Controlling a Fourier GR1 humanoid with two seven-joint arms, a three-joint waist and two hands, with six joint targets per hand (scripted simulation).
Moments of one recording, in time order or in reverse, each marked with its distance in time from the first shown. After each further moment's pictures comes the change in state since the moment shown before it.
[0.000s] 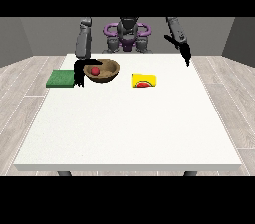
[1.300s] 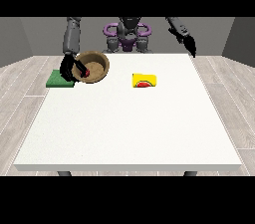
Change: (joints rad) left arm -0.097 -0.046 -0.095 -0.010 -0.033 -0.055 0.029; right arm 0.232 -0.393 0.266 -0.230 0.401 -0.406 0.382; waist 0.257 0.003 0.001
